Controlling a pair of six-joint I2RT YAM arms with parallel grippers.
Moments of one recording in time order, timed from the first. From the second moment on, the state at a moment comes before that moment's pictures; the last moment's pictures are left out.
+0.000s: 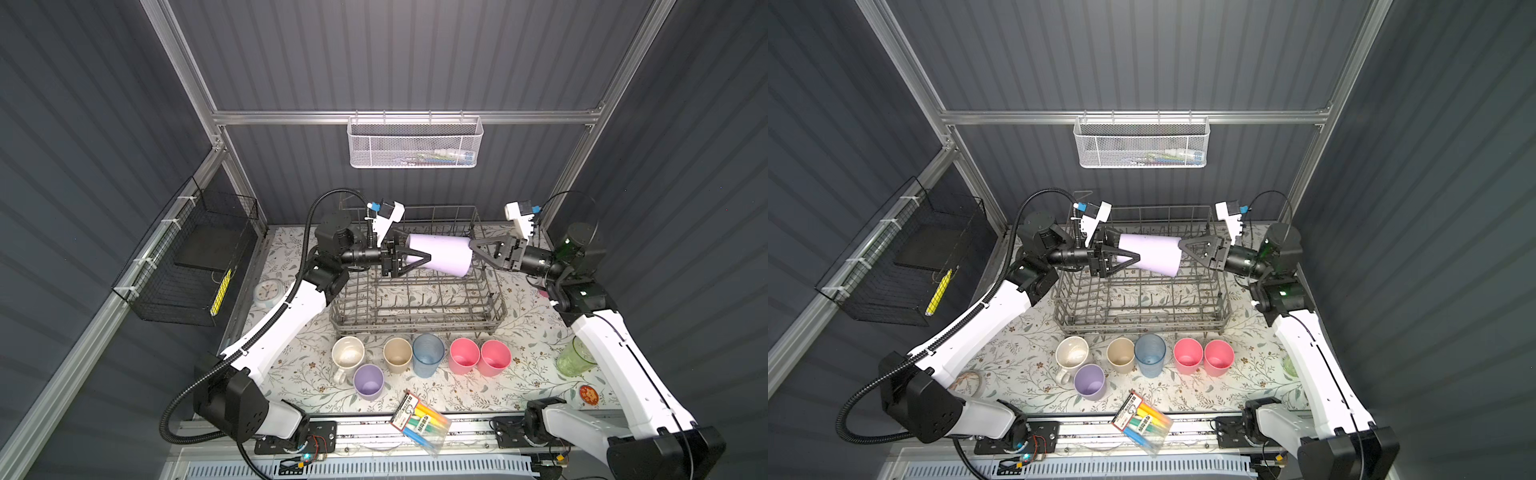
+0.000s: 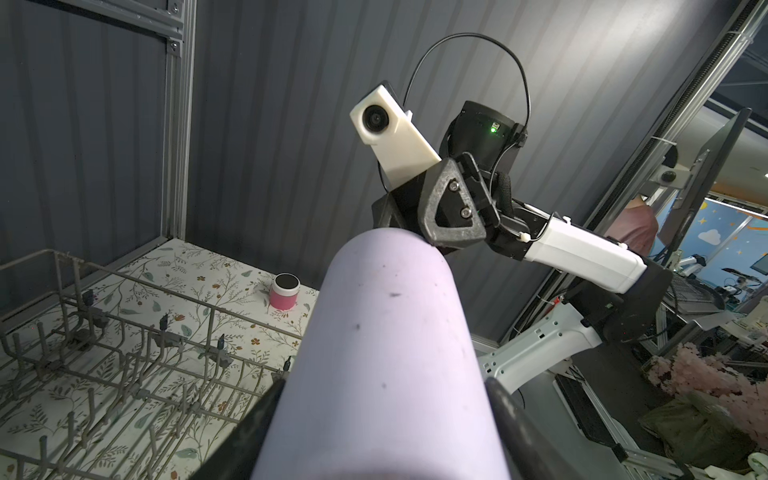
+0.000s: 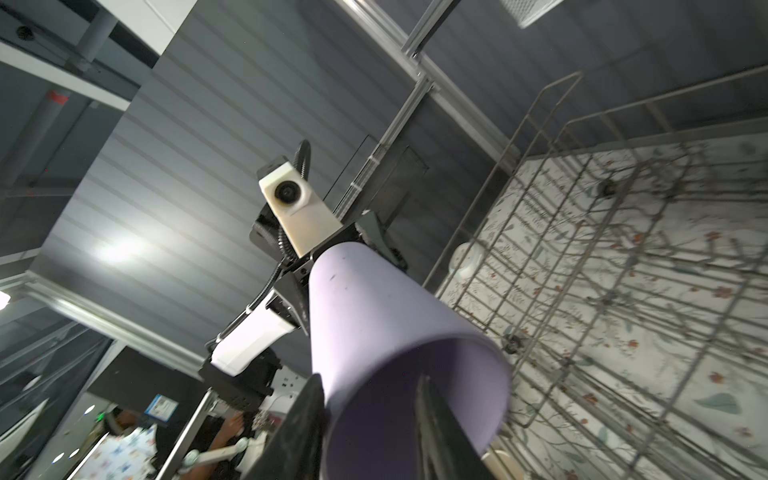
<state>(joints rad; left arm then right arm) -0.54 1.43 1.33 0.13 1.04 -0.34 0.11 1.08 1.13 -0.02 -1.06 0.89</state>
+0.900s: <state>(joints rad) -0.54 1.70 1.87 -0.53 0.44 -0.06 -0.06 1.02 1.15 -0.60 -0.76 0.50</state>
